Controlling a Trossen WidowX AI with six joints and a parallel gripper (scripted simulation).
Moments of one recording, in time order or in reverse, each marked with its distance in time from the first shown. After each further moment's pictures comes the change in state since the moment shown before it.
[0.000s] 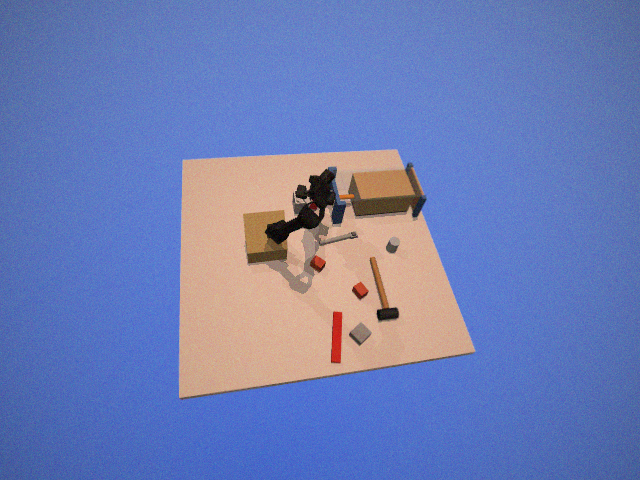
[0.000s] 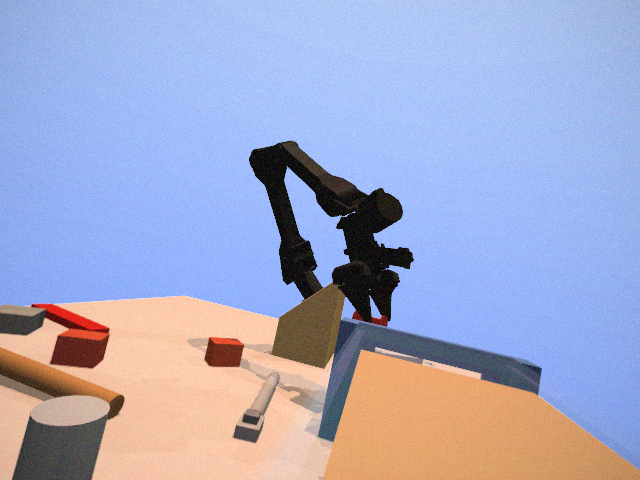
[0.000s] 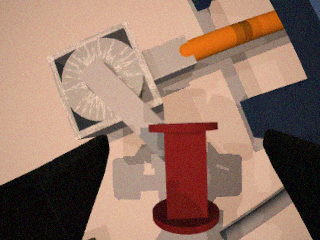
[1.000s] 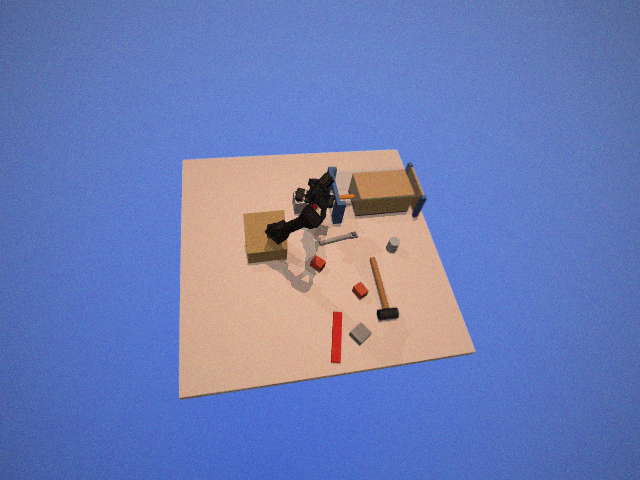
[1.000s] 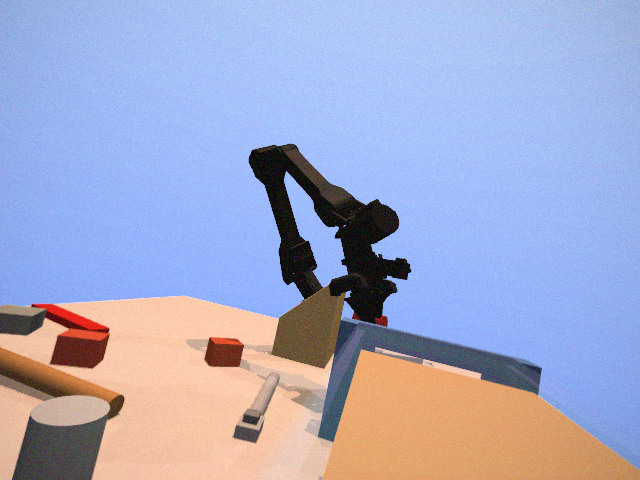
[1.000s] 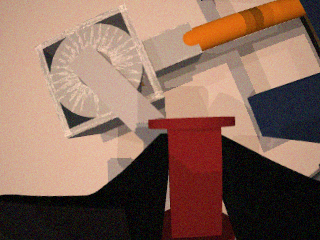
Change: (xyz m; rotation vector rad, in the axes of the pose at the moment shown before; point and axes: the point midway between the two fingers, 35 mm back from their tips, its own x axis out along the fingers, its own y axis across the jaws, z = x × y) arm 0.018 0.002 -0.011 -0.002 0.005 -0.001
